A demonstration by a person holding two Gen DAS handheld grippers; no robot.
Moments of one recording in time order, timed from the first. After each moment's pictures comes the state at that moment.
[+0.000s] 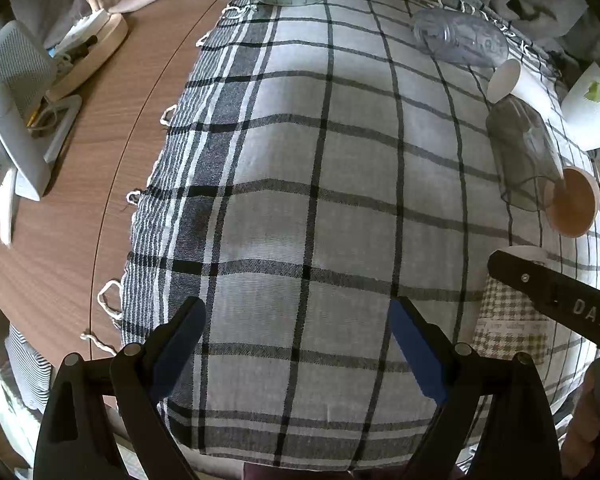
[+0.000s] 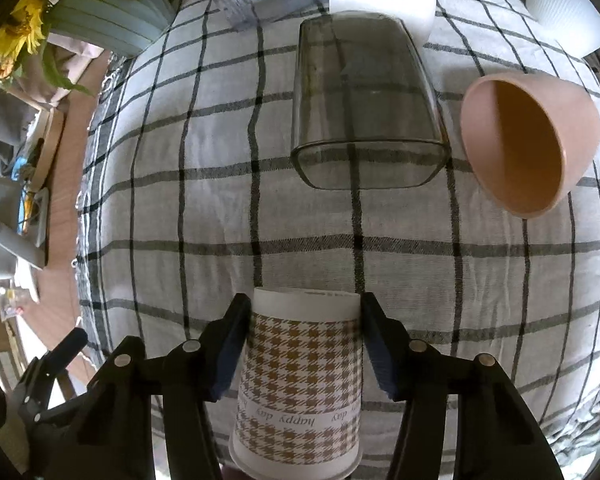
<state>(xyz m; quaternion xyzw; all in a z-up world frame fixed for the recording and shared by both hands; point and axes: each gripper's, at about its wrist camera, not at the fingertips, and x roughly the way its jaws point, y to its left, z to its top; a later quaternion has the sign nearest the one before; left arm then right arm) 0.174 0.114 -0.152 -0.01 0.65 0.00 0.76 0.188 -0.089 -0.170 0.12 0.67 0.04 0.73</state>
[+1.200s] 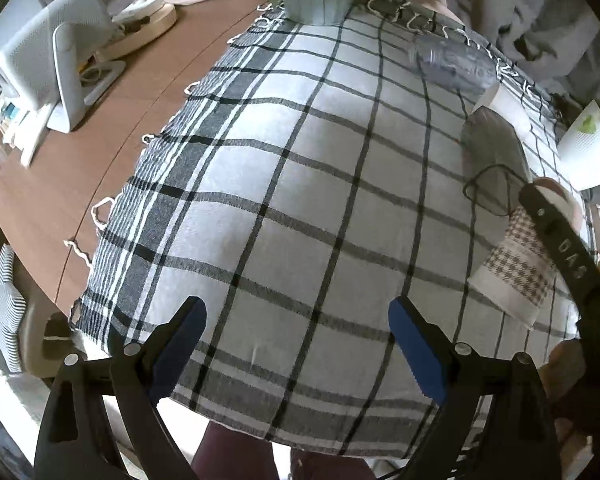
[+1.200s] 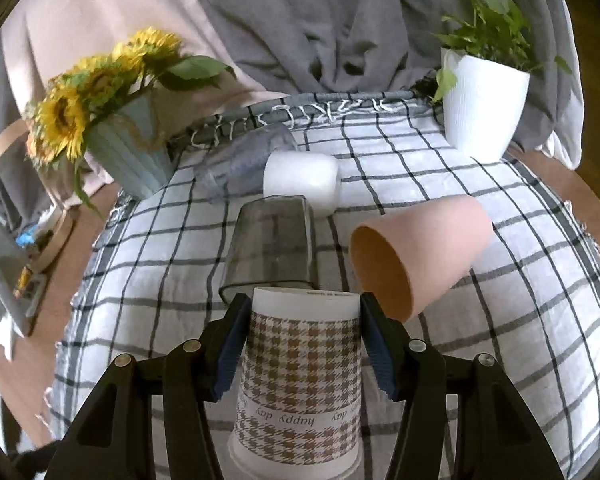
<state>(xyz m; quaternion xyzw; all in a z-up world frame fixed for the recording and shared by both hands) 0.114 0.073 -0.140 -0.09 0.60 0.07 0.80 0.143 -0.129 -0.130 0.09 0.39 -0.03 0.92</state>
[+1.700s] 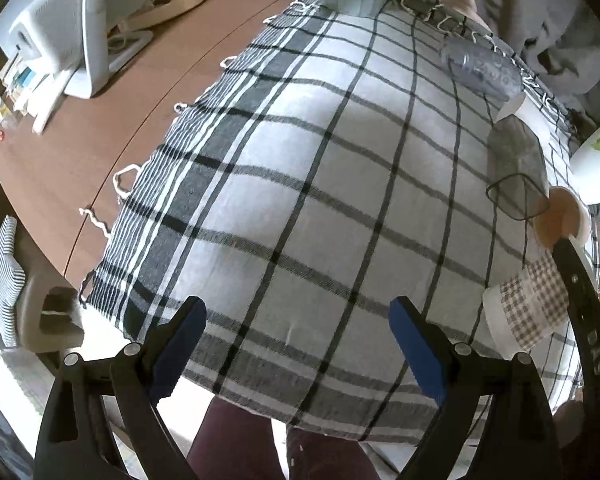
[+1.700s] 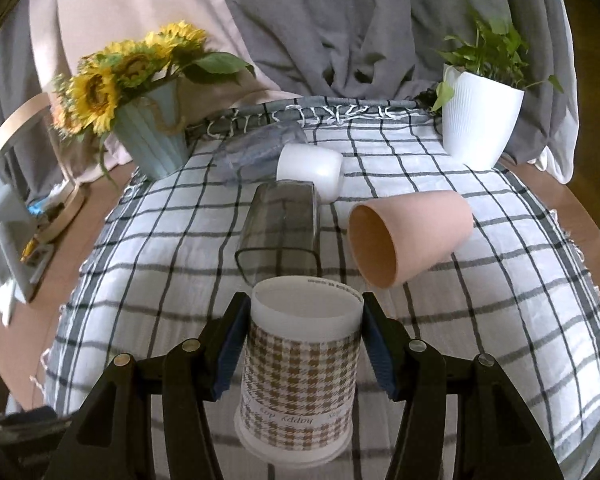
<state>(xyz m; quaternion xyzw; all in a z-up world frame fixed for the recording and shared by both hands) 0.099 0.101 -0.145 -0.12 0.61 0.09 0.78 0.103 -0.123 -0.118 0.06 0.39 -0.02 0.92</state>
